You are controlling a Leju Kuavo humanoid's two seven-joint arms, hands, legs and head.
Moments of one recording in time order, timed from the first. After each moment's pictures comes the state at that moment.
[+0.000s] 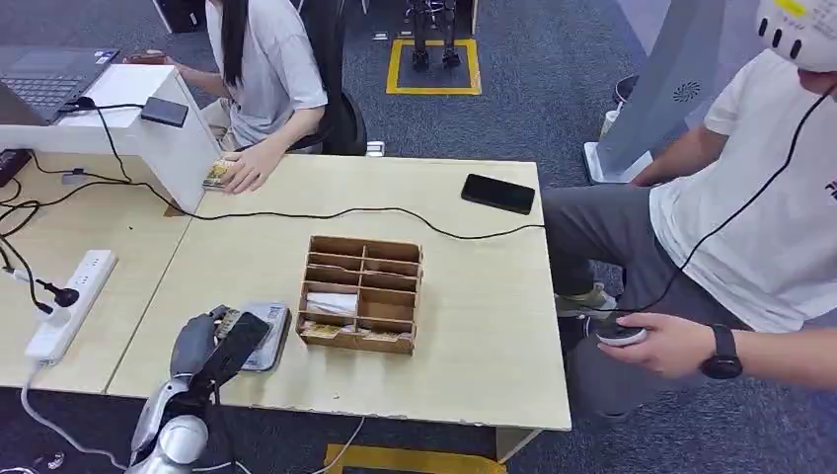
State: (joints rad) left arm 0.02 0.11 -0.01 -1.43 -0.67 0.20 0.06; right arm -0.03 0.08 -1.04 -0.22 1.57 -0.30 -0.16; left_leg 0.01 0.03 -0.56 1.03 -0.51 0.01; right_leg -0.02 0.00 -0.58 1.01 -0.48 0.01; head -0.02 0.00
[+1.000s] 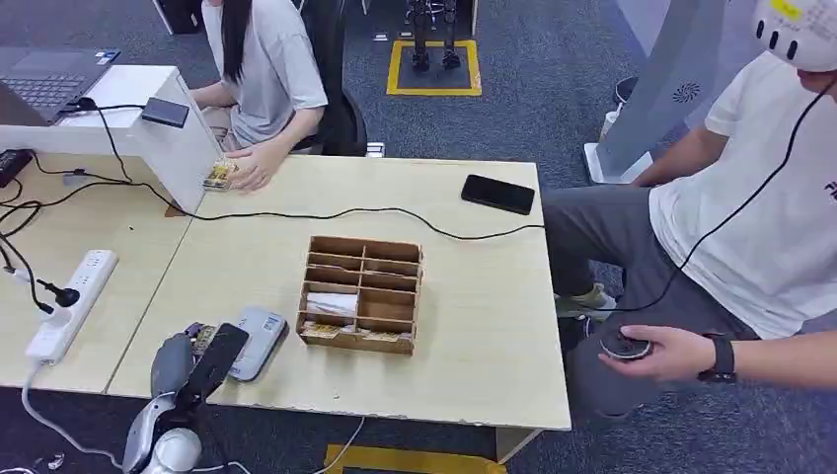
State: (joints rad) left arm 0.03 0.04 0.14 -1.31 -0.74 0.26 0.02; right arm -0.03 0.08 -1.02 -0.22 1.57 -0.30 -0.17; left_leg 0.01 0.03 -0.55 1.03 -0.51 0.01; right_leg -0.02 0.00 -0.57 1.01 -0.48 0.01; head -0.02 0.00
